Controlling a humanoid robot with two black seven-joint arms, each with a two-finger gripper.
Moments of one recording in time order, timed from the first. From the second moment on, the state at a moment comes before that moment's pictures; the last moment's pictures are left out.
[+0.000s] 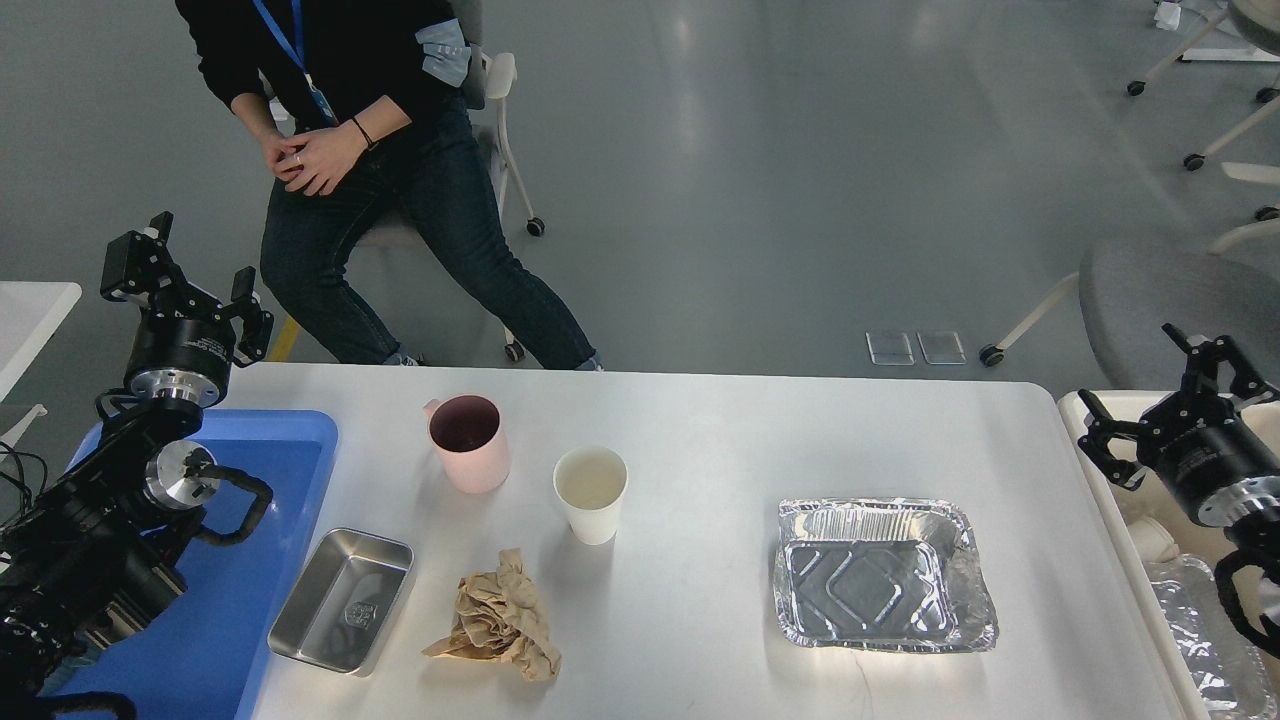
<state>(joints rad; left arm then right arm) -0.67 0.26 -0.91 -0.48 0.13 -0.22 -0.55 0.15 -0.48 1.49 1.07 -0.26 0.32 0.00</state>
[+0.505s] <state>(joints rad) -0.69 0.26 -0.91 -0.48 0.13 -0.20 -0.61 0.15 -0.48 1.49 1.07 -0.26 0.32 0.00</state>
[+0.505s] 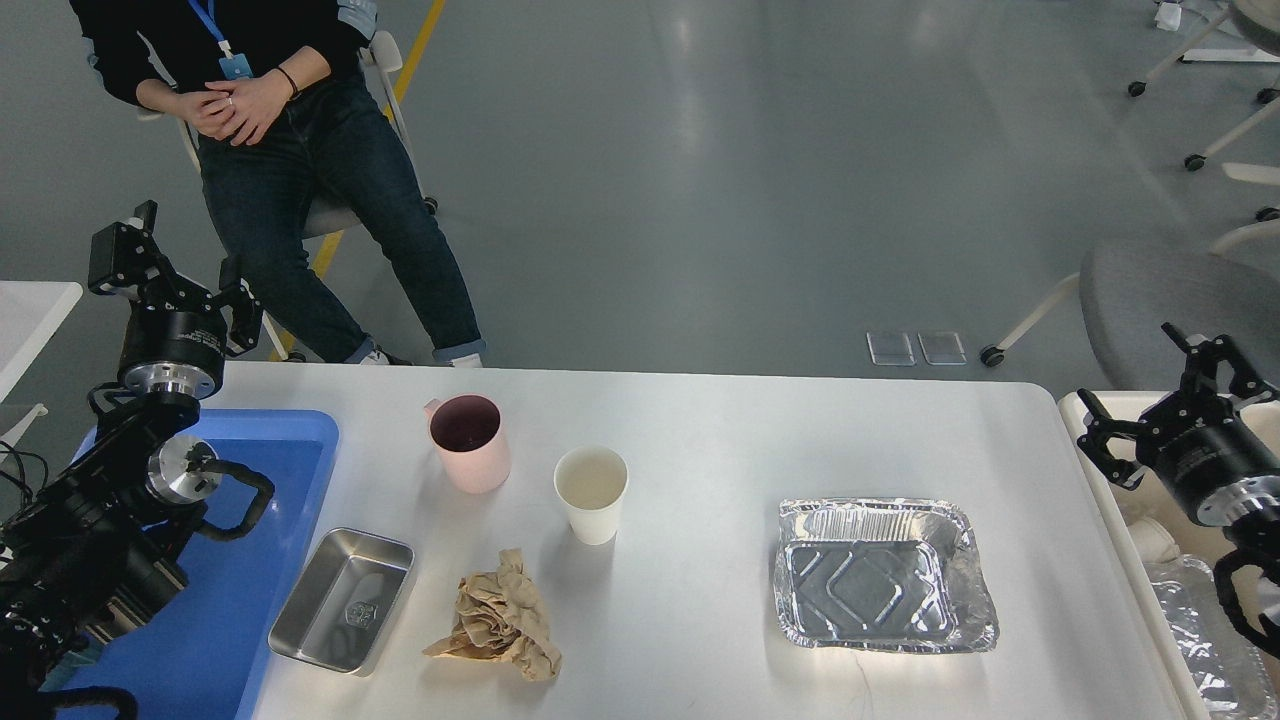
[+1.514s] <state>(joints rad) -0.93 0.58 -0.12 -0.64 0.35 -0.26 -0.54 0.15 -0.49 1.49 1.07 -0.26 0.32 0.00</state>
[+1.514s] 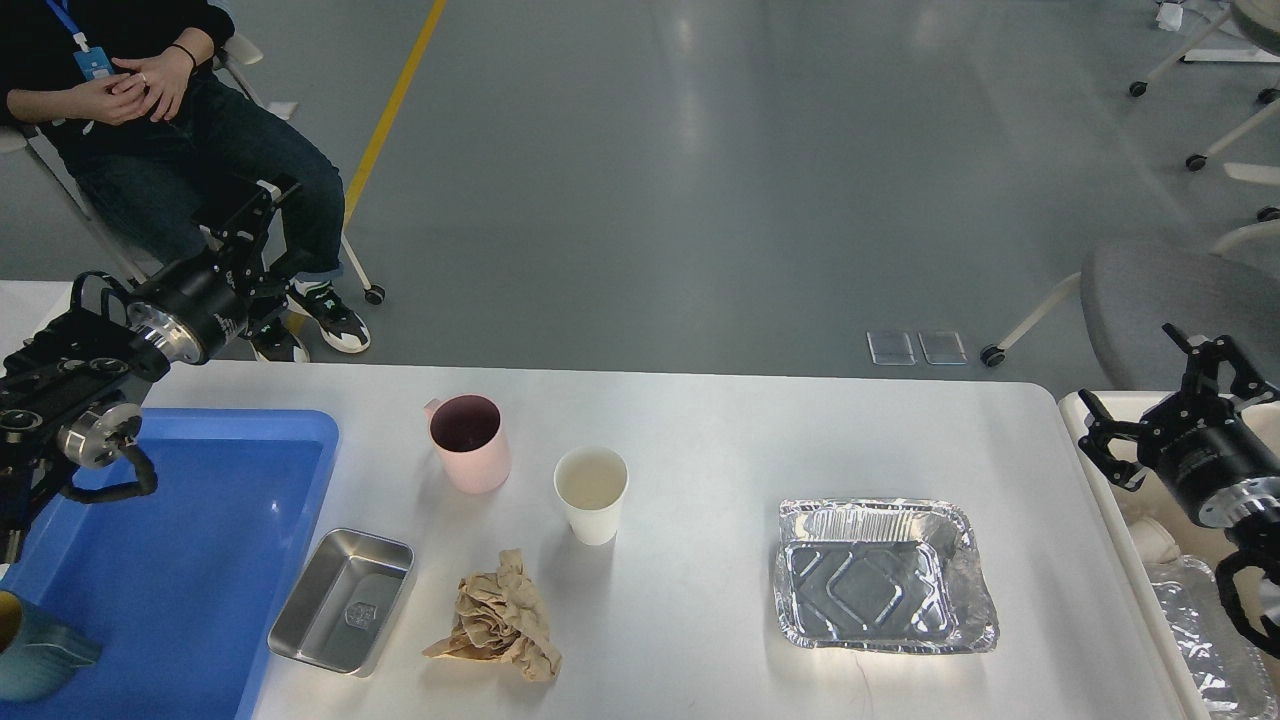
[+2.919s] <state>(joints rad) -1.34 1.54 0.08 -1.31 1.11 -0.78 -0.55 0.16 -0.51 1.49 1.07 -0.26 0.33 0.00</state>
